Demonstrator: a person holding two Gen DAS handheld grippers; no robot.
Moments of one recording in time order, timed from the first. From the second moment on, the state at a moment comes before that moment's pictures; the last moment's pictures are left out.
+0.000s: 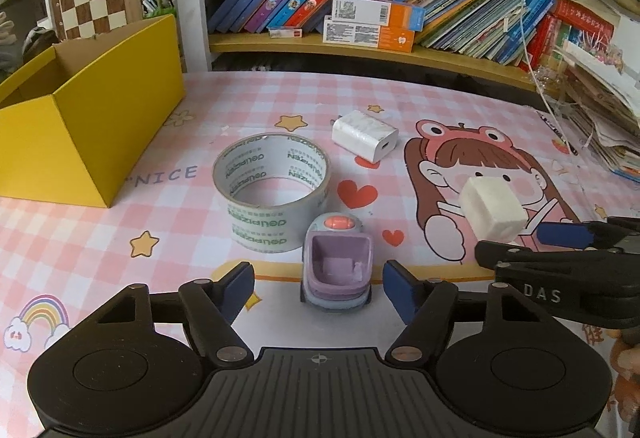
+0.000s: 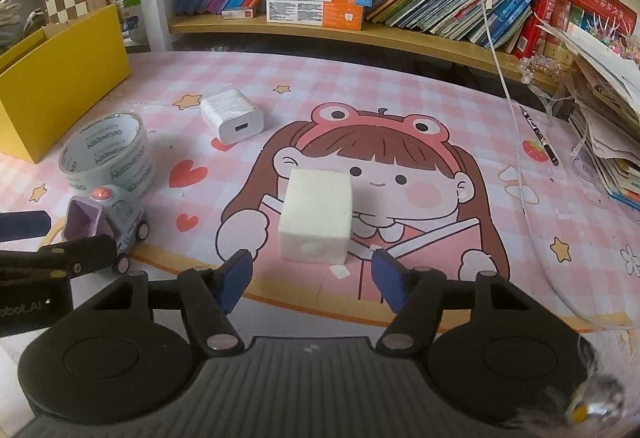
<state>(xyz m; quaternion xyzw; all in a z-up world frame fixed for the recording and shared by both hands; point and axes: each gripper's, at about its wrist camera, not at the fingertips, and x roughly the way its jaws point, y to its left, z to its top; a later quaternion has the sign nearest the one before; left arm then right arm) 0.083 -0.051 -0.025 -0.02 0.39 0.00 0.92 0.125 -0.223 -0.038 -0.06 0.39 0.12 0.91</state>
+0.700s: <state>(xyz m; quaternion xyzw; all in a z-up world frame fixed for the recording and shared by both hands) 0.092 -0.056 -0.032 -0.02 0.40 0.00 0.92 0.140 -0.218 -0.043 -0.06 0.38 0.12 0.91</state>
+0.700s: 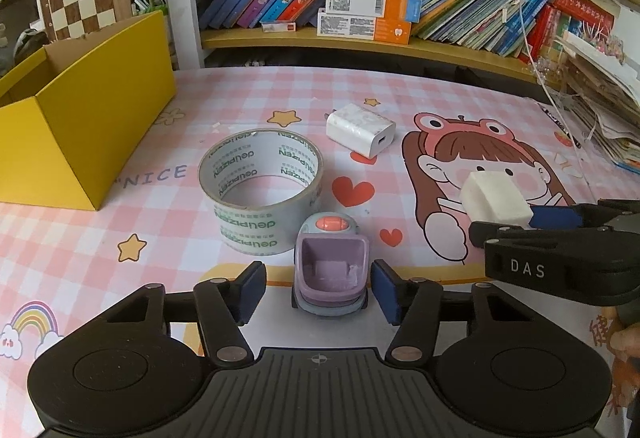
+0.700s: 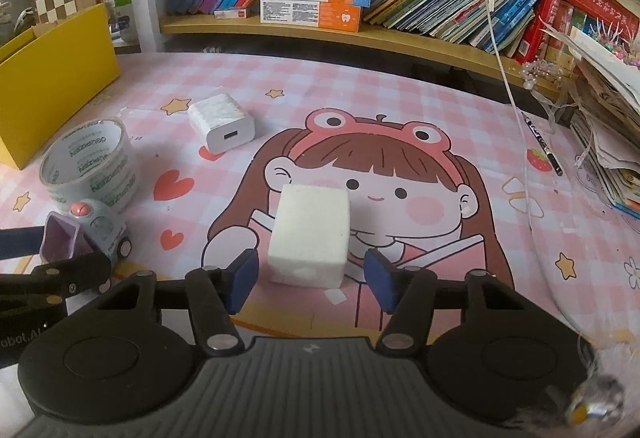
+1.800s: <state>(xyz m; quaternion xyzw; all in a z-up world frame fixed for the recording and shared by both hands) 0.093 -0.057 -0.036 -0.01 0.39 -0.02 0.92 0.145 -0.220 -0.043 -0.05 0.39 0.12 0.91</state>
